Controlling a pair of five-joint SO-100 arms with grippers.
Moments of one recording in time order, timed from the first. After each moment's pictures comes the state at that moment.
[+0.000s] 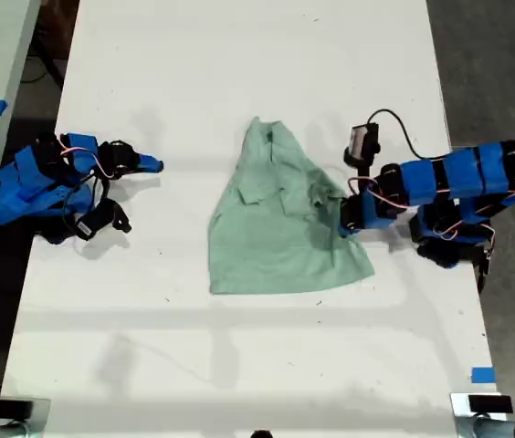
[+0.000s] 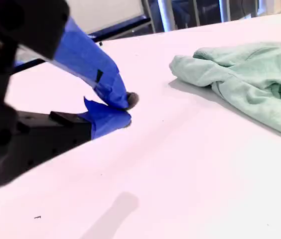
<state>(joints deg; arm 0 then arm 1) -32.3 206.5 179.4 62.8 18.6 0.8 128.1 126.7 73.1 -6.4</state>
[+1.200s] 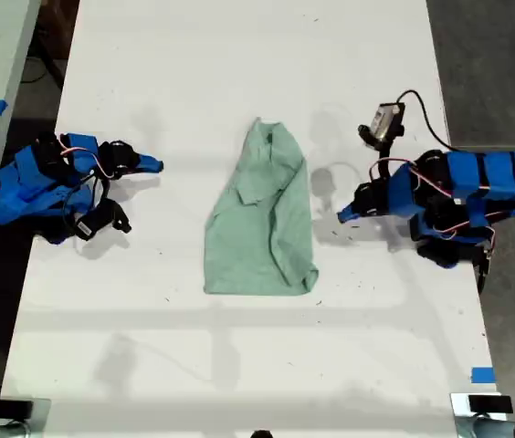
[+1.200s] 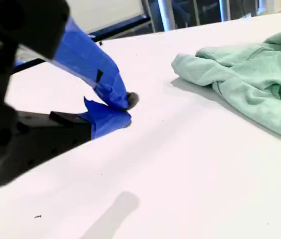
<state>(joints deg) -32.3 206.5 179.4 62.9 18.6 4.0 160.3 140.5 71.3 -14.3</state>
